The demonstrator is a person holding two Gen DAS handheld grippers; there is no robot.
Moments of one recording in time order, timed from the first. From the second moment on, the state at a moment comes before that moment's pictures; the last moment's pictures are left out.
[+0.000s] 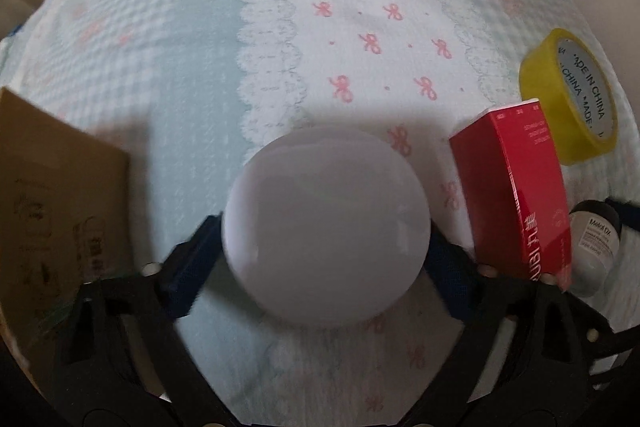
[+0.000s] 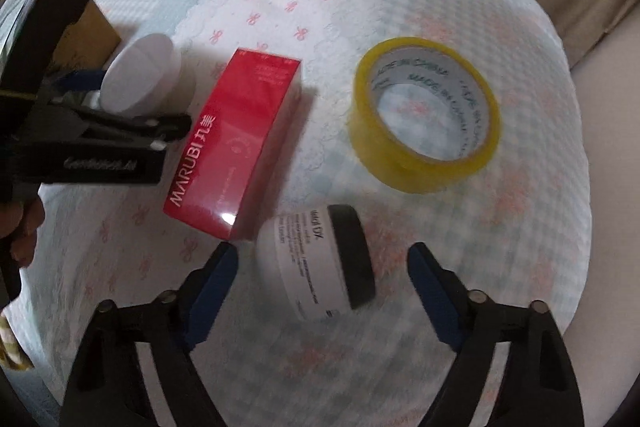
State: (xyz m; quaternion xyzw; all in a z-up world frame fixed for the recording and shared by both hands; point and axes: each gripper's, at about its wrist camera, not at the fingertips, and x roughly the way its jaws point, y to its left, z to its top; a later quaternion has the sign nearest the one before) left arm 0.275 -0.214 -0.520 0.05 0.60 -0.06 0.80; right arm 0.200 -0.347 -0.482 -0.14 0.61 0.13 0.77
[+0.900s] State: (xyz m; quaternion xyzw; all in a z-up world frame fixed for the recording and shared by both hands) left arm 0.249 -0.225 -0.435 0.05 0.55 -0.10 0.82; right arm 0.184 -0.389 -0.415 -0.05 0.59 0.05 0.80
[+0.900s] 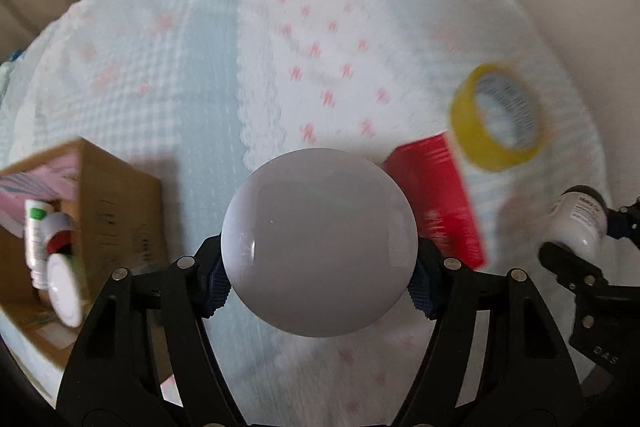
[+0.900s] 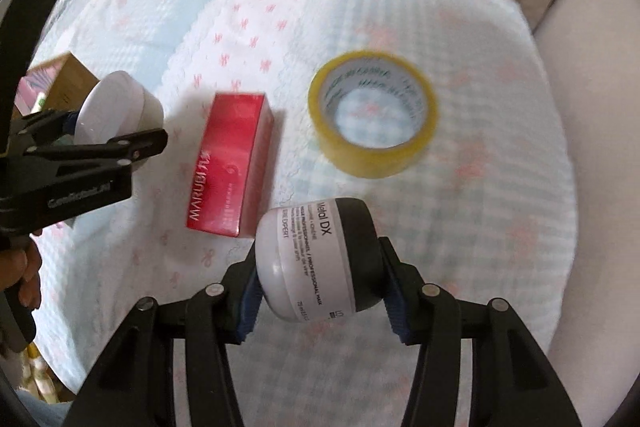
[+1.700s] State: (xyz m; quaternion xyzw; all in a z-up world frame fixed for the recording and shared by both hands) left arm 0.119 -0.073 -0.159 0.00 0.43 -0.08 0.90; right arm 0.114 -0.280 -0.184 0.01 0.48 0.04 0.88
